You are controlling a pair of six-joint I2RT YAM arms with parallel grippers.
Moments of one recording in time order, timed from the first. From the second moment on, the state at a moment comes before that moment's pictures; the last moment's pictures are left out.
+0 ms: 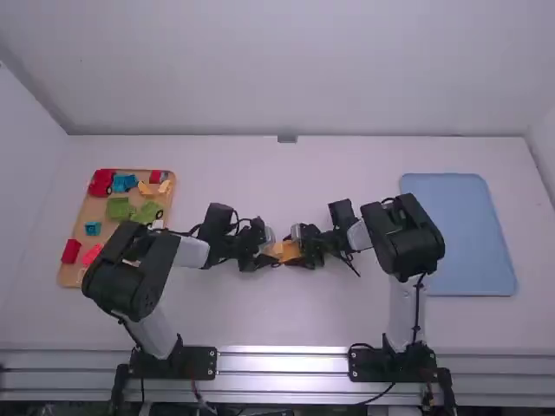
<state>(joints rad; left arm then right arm) -0.27 1.78 0.59 0.27 0.84 0.70 0.31 2.14 0.81 0.23 -1.10 -1.08</state>
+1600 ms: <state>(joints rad) -0.27 1.48 0.59 -0.11 0.72 0.87 0.44 2.14 0.86 0.24 -1.02 -0.99</state>
